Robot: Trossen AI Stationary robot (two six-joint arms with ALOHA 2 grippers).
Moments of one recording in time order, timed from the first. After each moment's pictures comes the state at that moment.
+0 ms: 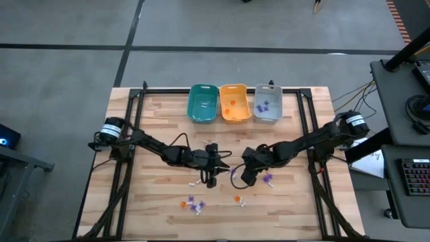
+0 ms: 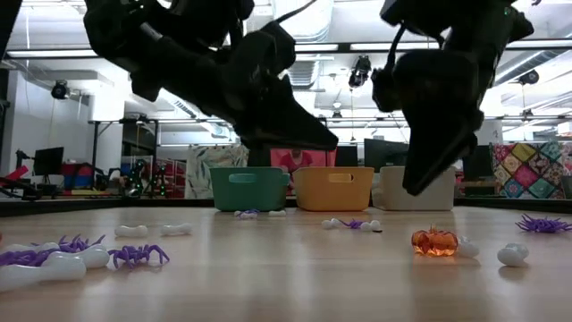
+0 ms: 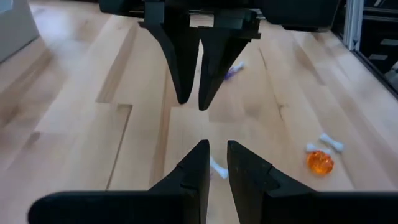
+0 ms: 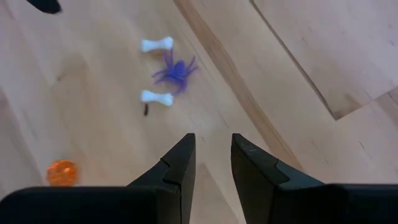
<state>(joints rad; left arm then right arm) -0.19 1.86 0.87 0.56 -0.11 -0.18 0.24 1.59 0.85 -0.36 0.08 0.82</state>
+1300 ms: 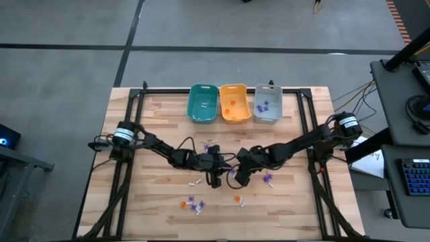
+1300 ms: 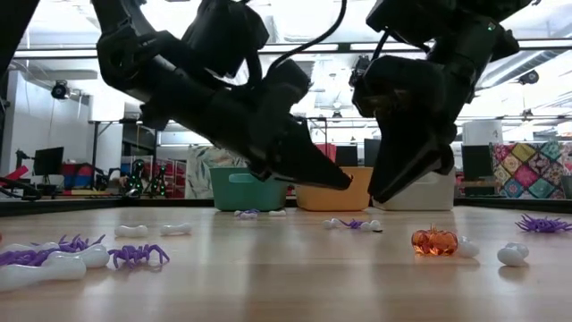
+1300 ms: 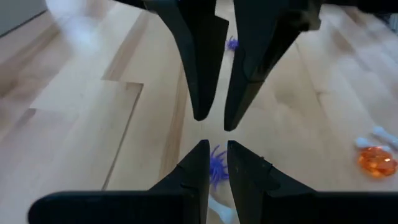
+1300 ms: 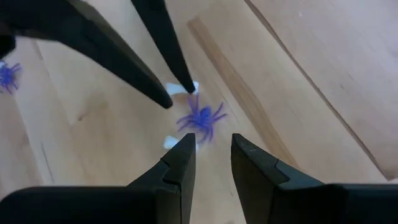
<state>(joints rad) -0.19 2.01 0.90 0.65 -0.17 -0.19 0.23 1.67 0.85 -0.17 0.11 0.80</state>
